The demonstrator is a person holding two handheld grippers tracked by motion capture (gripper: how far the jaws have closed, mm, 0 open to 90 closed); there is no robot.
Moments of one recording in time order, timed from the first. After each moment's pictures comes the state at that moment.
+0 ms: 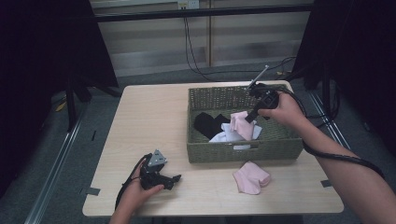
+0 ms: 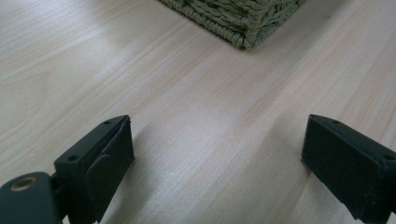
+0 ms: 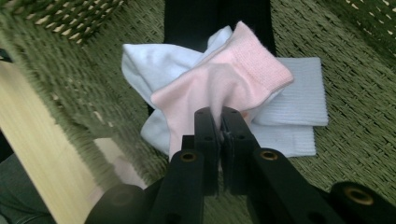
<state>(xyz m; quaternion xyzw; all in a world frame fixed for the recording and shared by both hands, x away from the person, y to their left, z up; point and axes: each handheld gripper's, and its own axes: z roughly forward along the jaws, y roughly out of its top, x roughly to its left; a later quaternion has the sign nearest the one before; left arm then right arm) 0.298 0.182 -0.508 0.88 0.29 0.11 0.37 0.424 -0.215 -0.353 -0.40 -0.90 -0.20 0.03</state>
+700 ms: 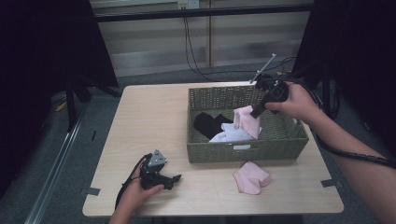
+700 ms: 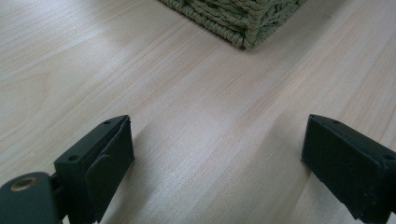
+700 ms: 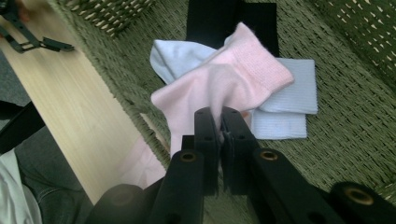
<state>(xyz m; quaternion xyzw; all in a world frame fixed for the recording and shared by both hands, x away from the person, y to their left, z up) 0.298 0.182 -0.508 0.88 0.29 0.11 0.37 0.405 -0.219 -0.304 -0.37 -0.91 -0.19 0.02</state>
